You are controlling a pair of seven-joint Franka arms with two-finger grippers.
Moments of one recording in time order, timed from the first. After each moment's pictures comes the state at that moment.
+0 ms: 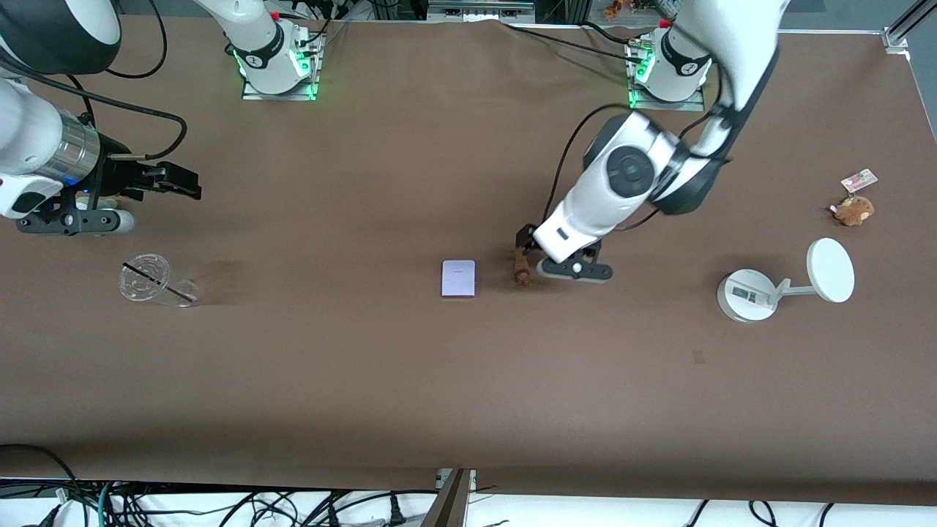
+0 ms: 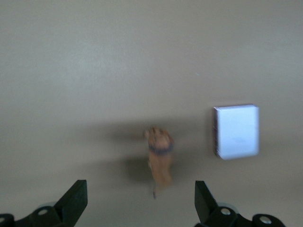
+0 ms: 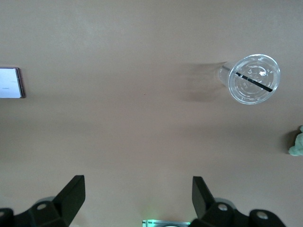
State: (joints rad) left arm -0.20 0.52 -0.38 -1.81 0.08 2.38 -0.54; right arm 0.07 0.14 0.04 -1.54 0.05 1.52 0.09
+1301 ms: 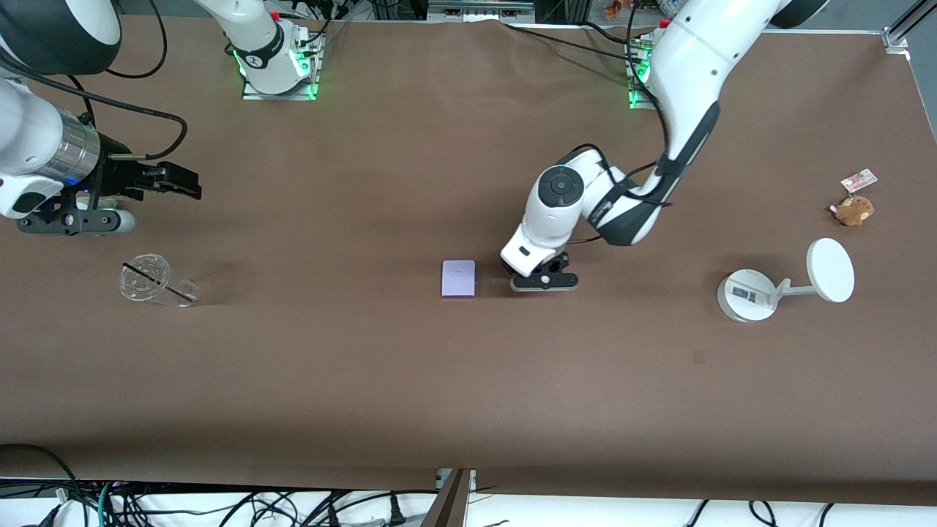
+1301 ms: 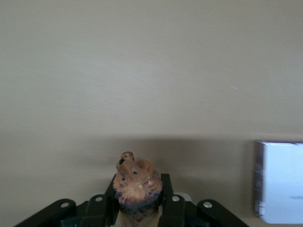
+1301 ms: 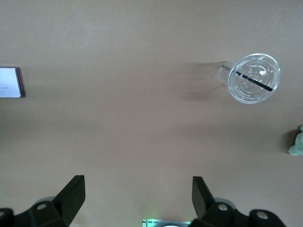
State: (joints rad) left arm -0.24 0.63 -0.37 -1.75 0.38 2.37 -0.89; right arm 0.07 0.14 0.04 -1.54 0.05 1.51 0.09
